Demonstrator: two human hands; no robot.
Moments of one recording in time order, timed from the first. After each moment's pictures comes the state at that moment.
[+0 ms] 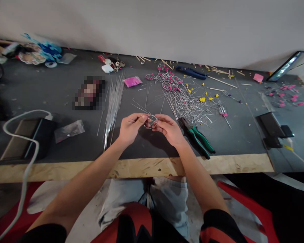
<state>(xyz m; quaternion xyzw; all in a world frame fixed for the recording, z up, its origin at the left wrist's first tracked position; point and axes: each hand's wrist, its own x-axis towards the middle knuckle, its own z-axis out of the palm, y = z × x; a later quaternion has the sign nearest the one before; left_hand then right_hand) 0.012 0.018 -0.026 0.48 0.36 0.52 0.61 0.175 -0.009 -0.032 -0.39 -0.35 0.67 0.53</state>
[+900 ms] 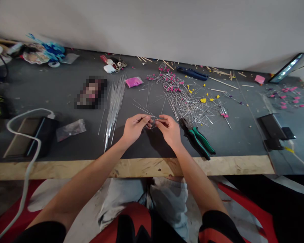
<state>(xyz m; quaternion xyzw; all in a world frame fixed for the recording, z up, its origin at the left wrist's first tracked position) 0.015 0.019 -0.035 0.53 0.43 0.47 0.56 0.170 -0.010 -0.044 -0.58 -0.48 0.44 0.50</state>
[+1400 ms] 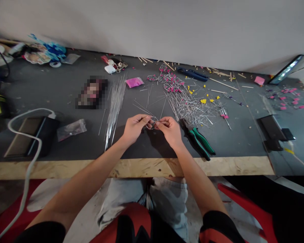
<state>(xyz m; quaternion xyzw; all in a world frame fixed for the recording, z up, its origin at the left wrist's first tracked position) 0.016 0.022 -0.038 0.49 0.41 0.47 0.60 0.168 -0.010 -0.044 -0.53 -0.38 0.54 0.54</state>
